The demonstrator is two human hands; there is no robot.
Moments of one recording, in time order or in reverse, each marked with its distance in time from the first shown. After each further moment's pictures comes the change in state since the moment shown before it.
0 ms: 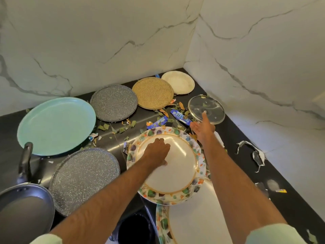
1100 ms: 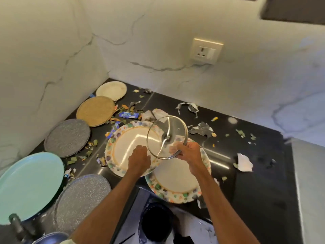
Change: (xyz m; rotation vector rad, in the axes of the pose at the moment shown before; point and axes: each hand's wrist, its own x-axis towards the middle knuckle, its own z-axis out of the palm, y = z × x) left_hand -0.084 0.060 0.022 -0.184 0.125 0.102; right_hand -0.232 0.087 -0.201 -0.017 0.056 -0.255
